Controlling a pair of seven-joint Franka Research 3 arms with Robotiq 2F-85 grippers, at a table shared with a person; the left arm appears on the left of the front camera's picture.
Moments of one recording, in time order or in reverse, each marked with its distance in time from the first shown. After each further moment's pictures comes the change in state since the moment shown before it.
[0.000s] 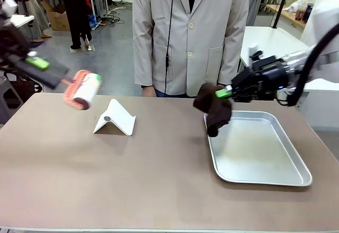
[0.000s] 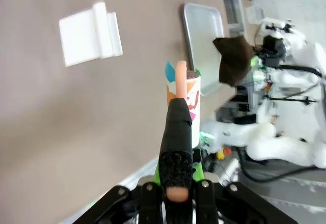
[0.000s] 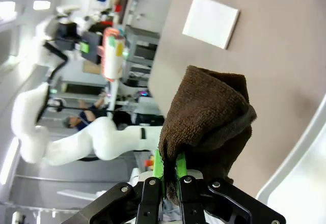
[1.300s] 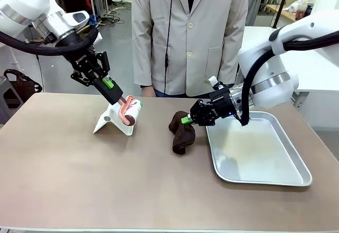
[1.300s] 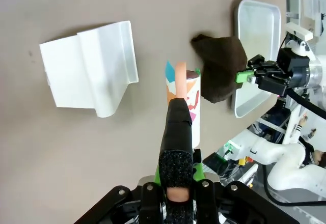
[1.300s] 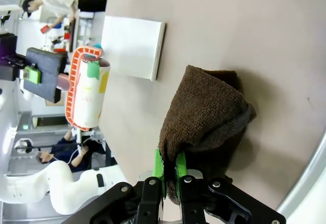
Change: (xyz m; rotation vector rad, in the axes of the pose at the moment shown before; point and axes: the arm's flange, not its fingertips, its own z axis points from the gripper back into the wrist) left arm 0.120 -0.008 -0.158 0.207 0.214 0.122; right arm 0.027 -0.088 -0.115 -0.173 -0.074 -0.131
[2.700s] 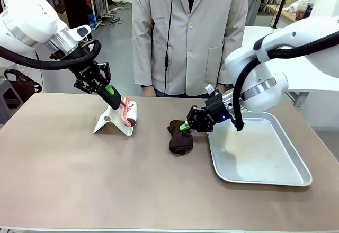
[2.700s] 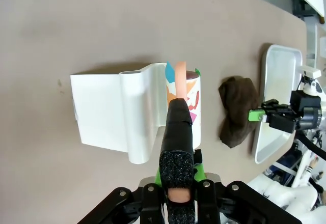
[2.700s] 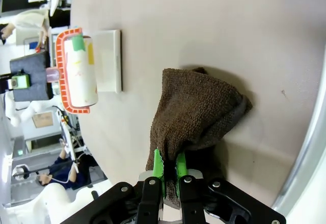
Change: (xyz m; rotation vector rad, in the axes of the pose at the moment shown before) left arm 0.011 0.027 -0.029 0.075 -0.192 0.073; right arm 0.005 -0.017 -0.023 -0.113 0.003 -0.144
